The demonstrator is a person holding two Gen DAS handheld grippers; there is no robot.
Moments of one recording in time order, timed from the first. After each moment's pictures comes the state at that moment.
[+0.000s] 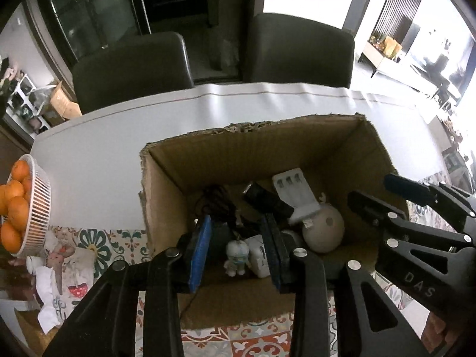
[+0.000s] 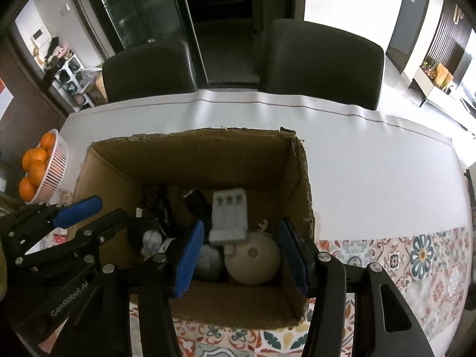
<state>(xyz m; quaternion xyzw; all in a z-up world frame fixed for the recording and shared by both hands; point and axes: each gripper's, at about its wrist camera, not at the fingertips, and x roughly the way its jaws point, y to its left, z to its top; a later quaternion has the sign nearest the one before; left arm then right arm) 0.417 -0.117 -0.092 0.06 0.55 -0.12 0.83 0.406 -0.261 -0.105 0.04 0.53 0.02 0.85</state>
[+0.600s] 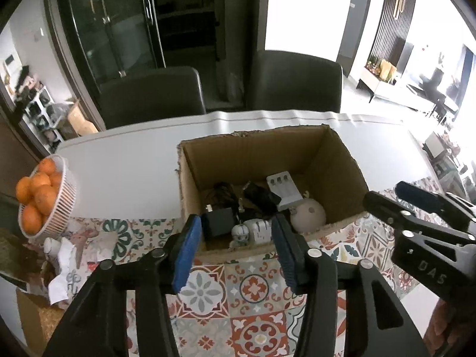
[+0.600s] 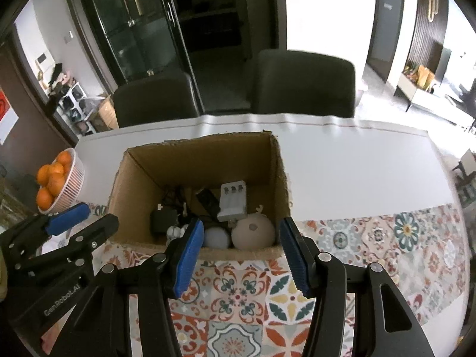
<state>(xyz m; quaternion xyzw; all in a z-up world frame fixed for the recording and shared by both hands) 0.329 -0.096 -0.036 0.06 0.47 -0.11 0.87 0.320 -0.261 -0.052 0.06 0.46 -0.01 0.88</state>
